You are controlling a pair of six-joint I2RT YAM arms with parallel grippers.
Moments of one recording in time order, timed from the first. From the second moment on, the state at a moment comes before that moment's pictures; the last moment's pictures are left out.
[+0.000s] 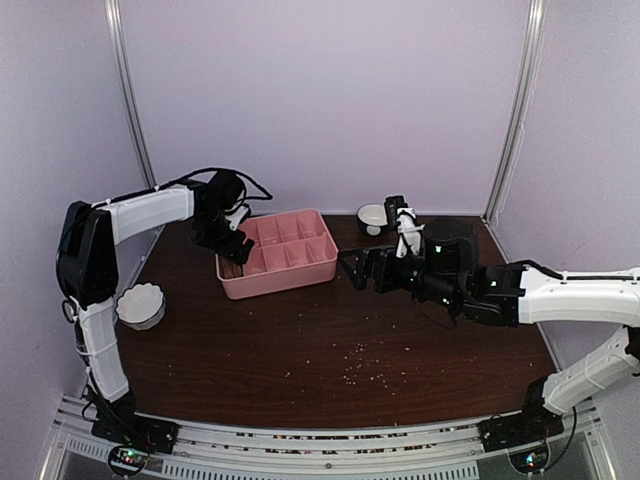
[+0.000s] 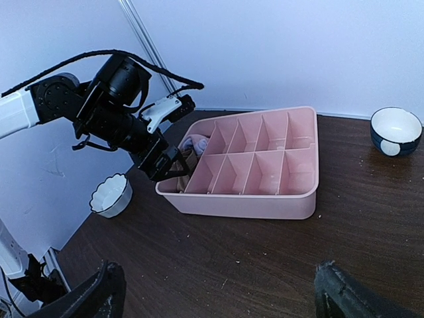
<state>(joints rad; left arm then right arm) -0.44 1.97 1.65 -0.84 -0.20 0.02 1.00 1.30 0.90 0.15 0.27 0.47</state>
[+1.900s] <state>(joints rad) 0.05 1.42 0.33 0.92 -0.04 0.18 0.09 1.34 0.28 0.96 0.44 0.03</state>
